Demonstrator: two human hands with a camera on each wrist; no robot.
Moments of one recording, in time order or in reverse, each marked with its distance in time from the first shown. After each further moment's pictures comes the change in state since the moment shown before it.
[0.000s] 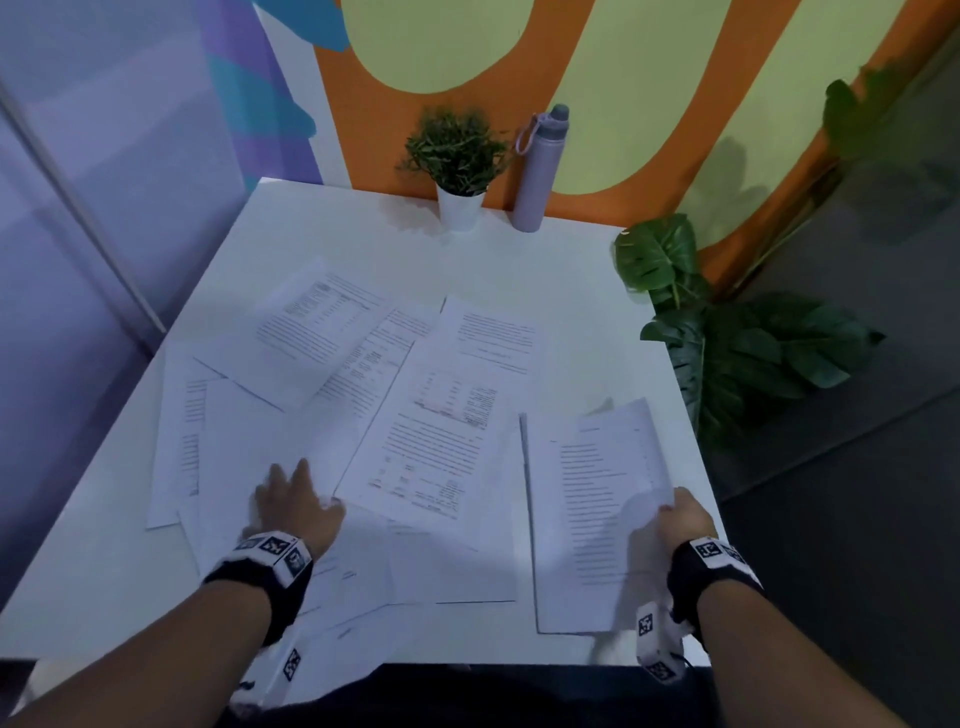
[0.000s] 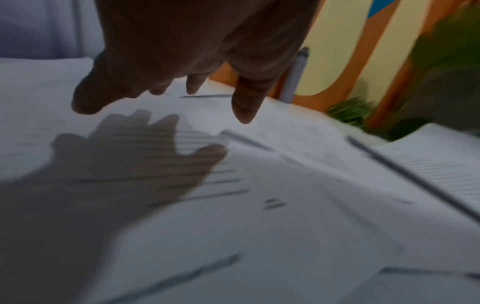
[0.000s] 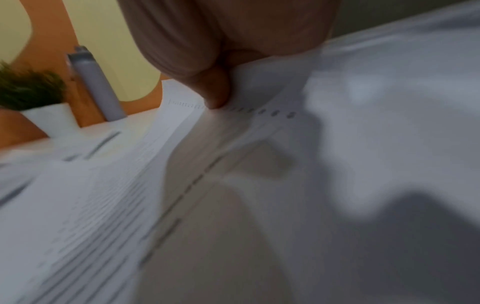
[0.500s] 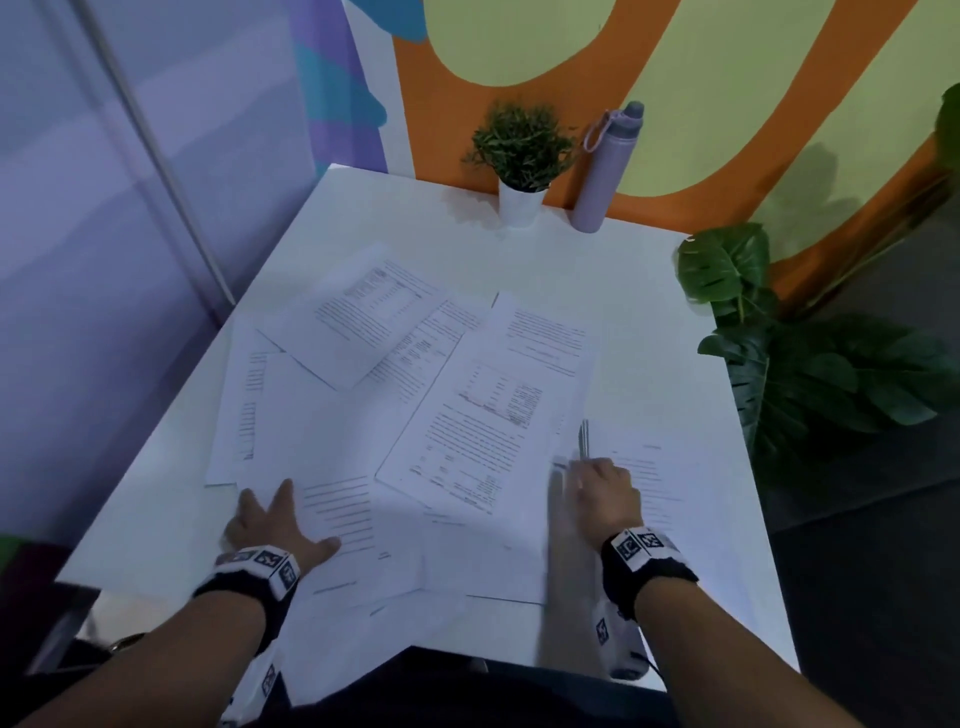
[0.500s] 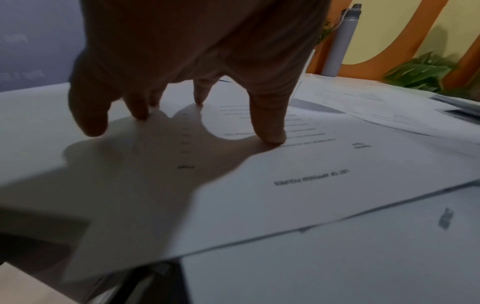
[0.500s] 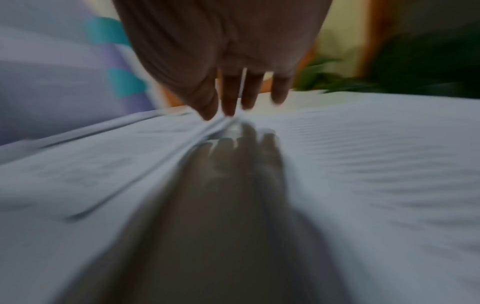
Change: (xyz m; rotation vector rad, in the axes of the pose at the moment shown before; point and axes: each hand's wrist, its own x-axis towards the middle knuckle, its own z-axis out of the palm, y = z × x) left_hand -0.020 -0.074 -0.001 0.072 -0.079 -0.214; right_hand -0.041 -0.089 0.081 -0.506 -0.042 -0.680
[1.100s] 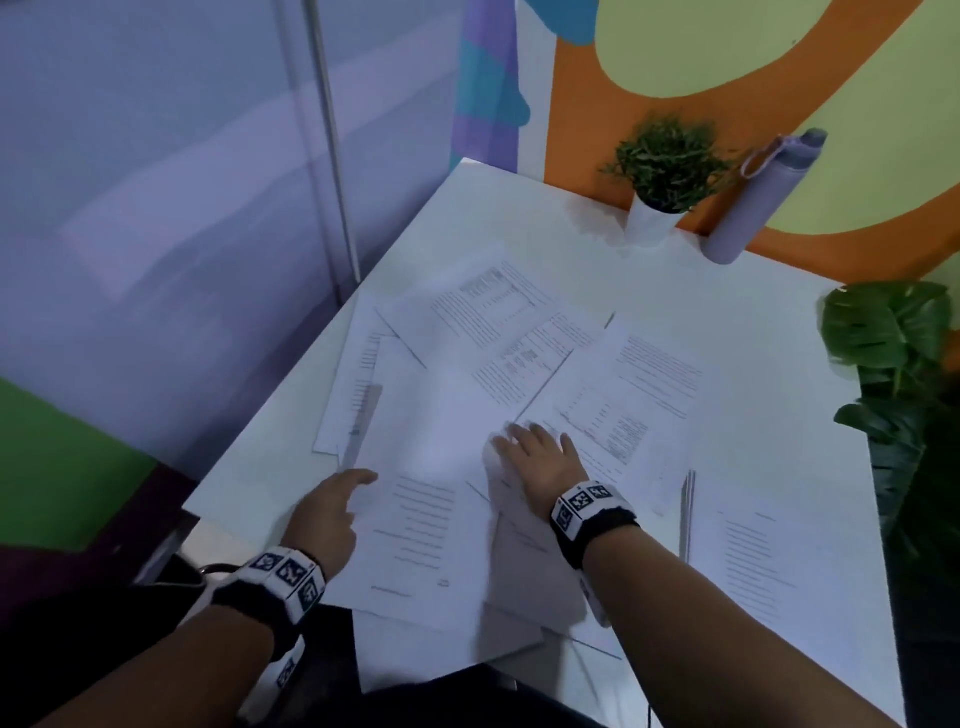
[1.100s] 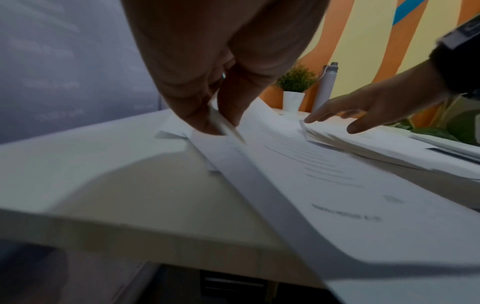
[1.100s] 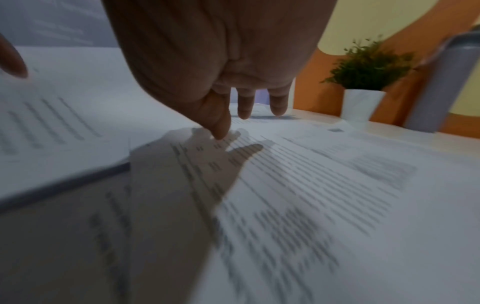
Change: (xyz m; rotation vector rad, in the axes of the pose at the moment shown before) left_hand -0.026 -0.046 -0.033 -0.497 0.191 0.382; right_hand 0.056 -0.176 0.019 -0.371 -0.208 -0.631
